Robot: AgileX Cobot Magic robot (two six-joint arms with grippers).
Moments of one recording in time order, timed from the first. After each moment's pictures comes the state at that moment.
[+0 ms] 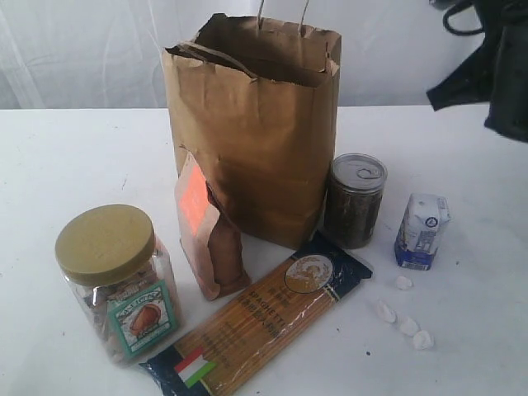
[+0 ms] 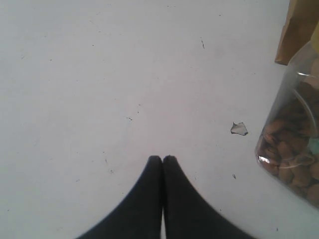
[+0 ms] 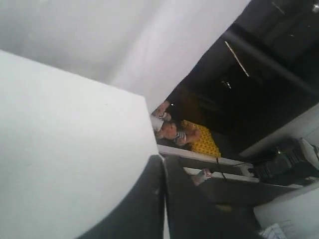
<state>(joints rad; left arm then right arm) 0.05 0.00 0.02 -0.26 0.43 0.26 0.56 1.37 -0.99 1.75 -0.98 -2.12</state>
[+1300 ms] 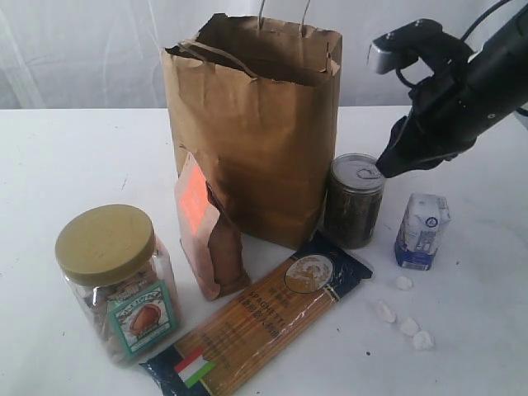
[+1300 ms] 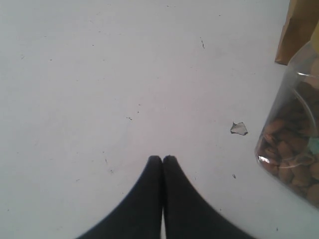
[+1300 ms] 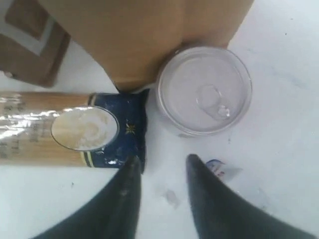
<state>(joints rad) 0.05 0.00 0.02 -0.26 0.43 0.26 0.19 1.55 -1.25 0.36 0.93 -0.76</state>
